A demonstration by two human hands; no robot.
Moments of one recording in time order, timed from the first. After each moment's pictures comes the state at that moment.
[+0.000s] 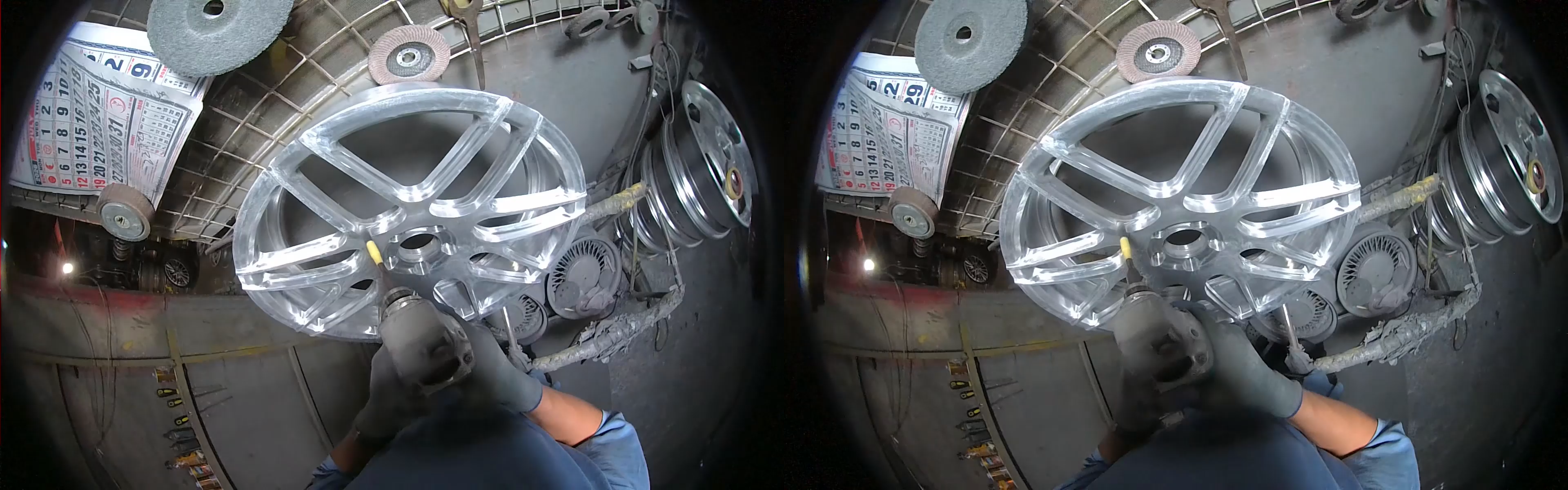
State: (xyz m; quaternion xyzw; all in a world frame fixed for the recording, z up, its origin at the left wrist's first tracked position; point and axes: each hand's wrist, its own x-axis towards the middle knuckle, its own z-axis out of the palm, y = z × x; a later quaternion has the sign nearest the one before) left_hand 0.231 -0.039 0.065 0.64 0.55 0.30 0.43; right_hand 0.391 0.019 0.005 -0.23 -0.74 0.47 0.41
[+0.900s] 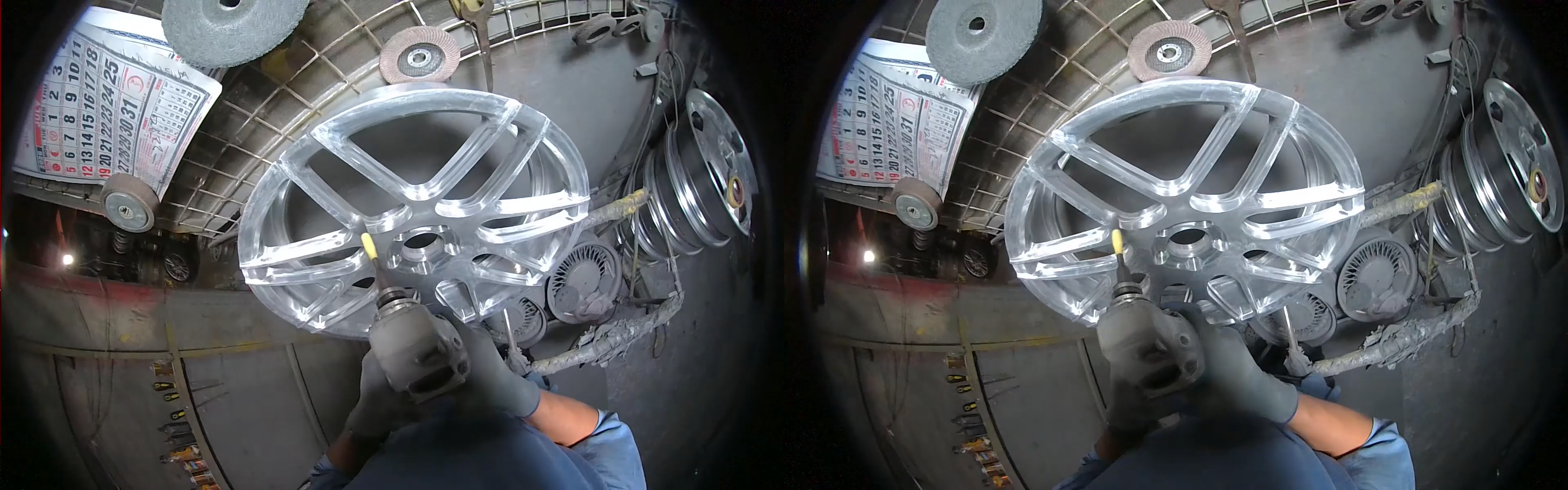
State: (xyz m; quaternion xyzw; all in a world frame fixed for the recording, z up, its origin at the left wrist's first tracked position) left_hand 0.239 -0.049 0.082 0.57 0.61 0.36 0.43; right_hand 0.388 0.014 0.024 -0.28 -0.73 0.50 0.37
